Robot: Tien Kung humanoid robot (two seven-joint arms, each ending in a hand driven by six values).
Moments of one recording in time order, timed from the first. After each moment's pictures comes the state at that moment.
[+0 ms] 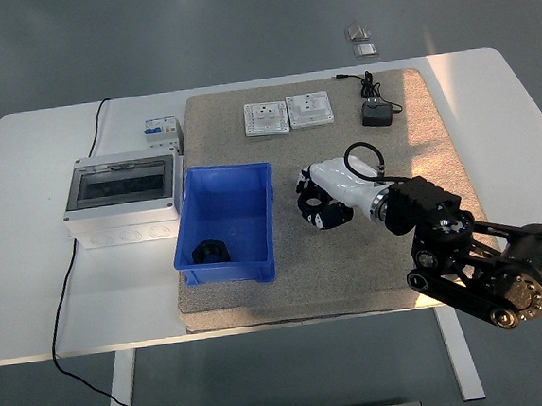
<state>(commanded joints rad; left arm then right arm) 0.02 0.05 -1.35 -0.18 1.08 0.13 0.09 0.70 -0.21 0.52 1.24 -1.93 -0.07 -0.29</state>
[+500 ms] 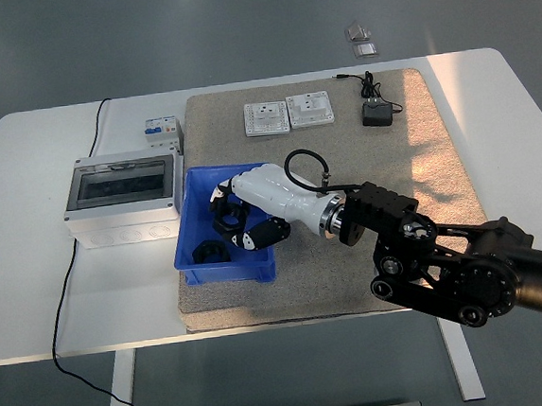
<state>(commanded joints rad) 0.01 0.05 -1.35 -0.18 1.08 0.14 0.08 0.81 -0.13 0.34 1.23 -1.79 -0.11 -0.04</state>
